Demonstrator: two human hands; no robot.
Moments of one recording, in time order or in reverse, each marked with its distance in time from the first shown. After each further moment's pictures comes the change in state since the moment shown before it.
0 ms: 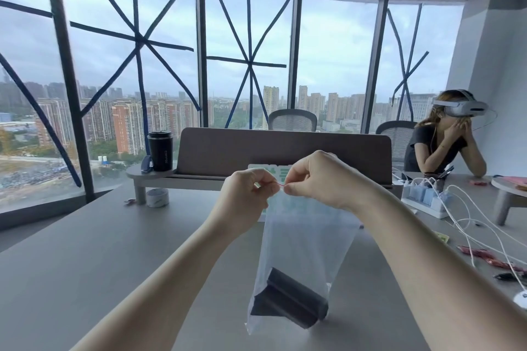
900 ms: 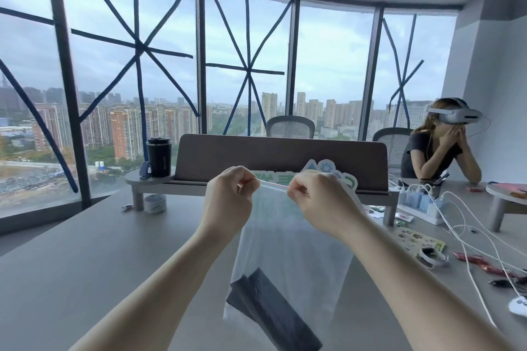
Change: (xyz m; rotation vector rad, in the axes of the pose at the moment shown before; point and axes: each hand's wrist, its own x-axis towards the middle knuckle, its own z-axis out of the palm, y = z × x) left_hand 0.000 -0.003 -0.008 0.113 0.295 0.114; right_hand -0.013 0.015 0.026 -0.162 0.225 -0.035
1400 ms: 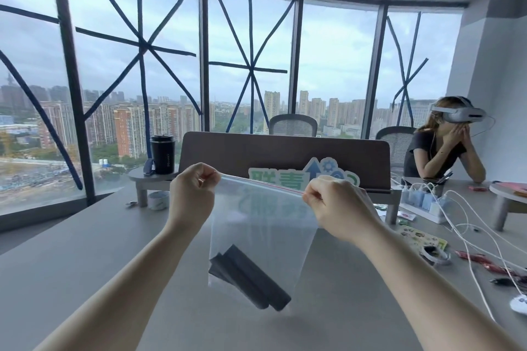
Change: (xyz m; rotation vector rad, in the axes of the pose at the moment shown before) left_hand 0.012 -0.045 -0.034 0.027 0.146 -0.139; right_hand -0.011 0.026 0.005 -0.075 0.012 -0.029
